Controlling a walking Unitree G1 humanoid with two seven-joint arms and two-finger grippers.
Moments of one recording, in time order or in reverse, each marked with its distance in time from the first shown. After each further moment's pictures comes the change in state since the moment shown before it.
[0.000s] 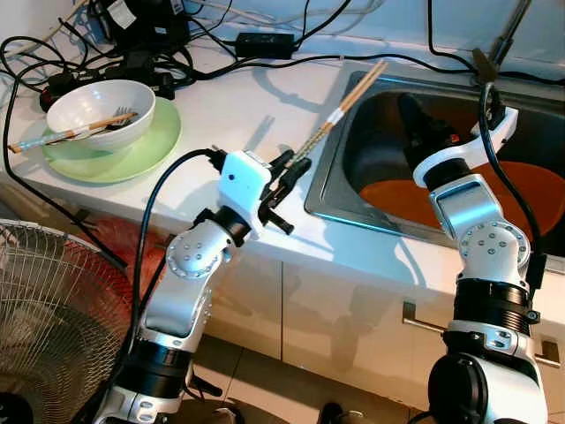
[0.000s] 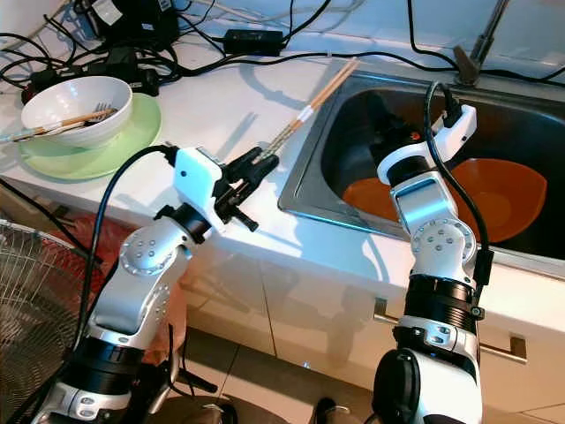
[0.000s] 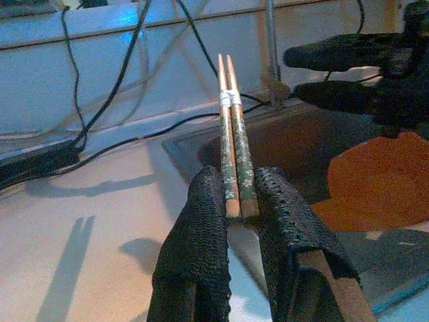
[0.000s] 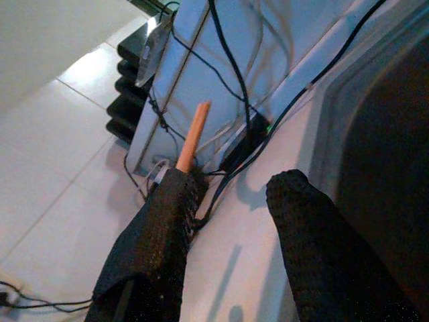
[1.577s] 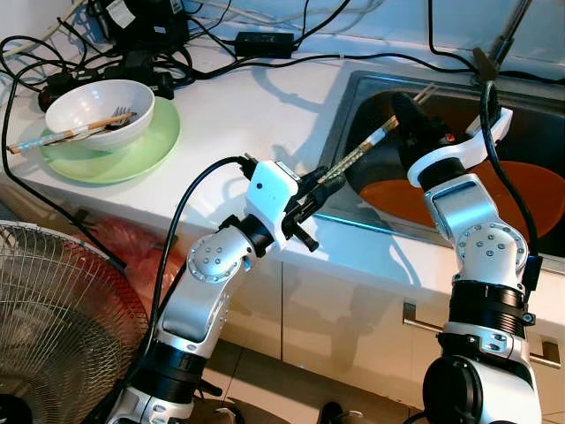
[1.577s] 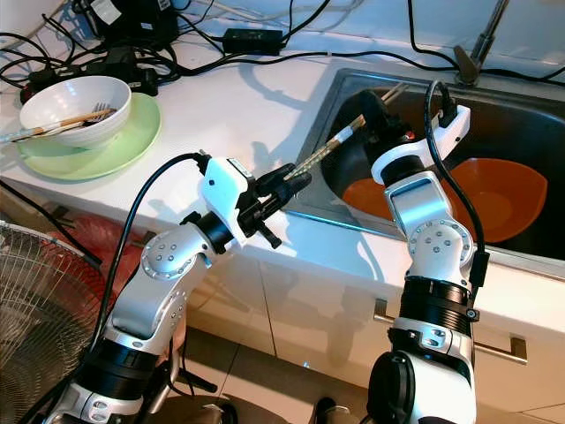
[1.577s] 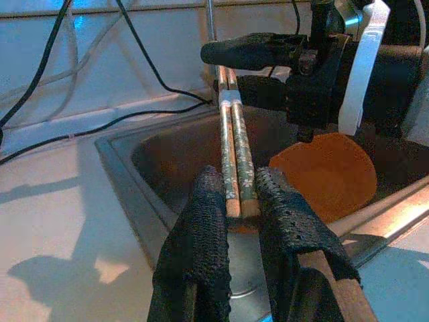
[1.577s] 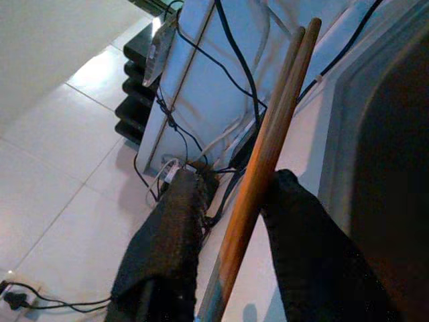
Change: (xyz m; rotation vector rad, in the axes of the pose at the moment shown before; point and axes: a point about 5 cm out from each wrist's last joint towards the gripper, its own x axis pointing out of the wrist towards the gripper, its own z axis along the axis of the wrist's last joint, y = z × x) left arm 0.009 -0.027 -0.001 -0.082 0.003 -0.151; right arm -0.001 0.005 -0.003 0.036 0.002 0.011
